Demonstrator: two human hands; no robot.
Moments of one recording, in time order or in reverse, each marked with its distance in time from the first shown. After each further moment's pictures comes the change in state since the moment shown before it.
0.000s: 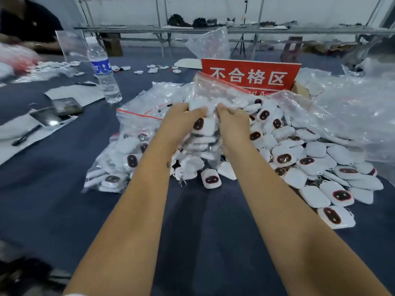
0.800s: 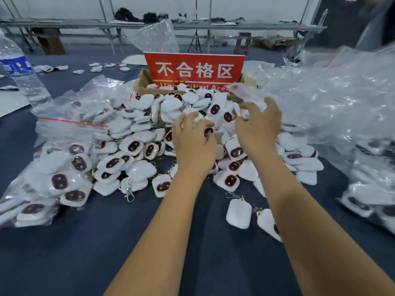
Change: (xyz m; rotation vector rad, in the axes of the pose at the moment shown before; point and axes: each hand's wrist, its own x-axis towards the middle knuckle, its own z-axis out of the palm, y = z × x) left_hand -0.010 -0.034 0.148 0.439 0.163 0.397; right_hand 0.021 0.017 -0.140 -0.943 0.354 -0.226
